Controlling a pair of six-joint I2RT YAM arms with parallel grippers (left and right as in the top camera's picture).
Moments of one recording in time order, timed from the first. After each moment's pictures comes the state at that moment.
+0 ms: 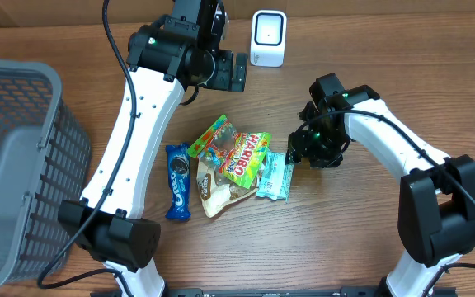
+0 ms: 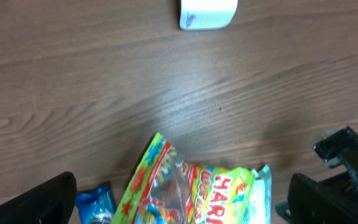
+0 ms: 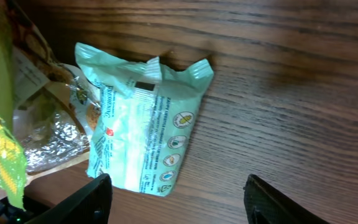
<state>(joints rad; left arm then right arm) -0.33 1.89 2.07 -1.23 0.04 -0.19 0.34 1.90 1.35 -1.02 -0.41 0.29</state>
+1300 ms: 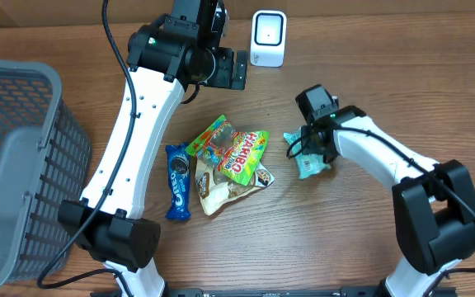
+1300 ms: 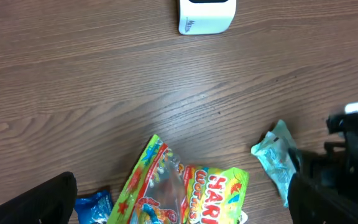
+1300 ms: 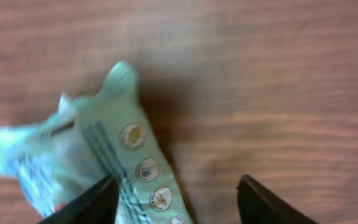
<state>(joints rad) -0.33 1.89 2.07 -1.22 0.04 -0.19 0.41 1.87 1.22 -0.69 0.24 0.39</state>
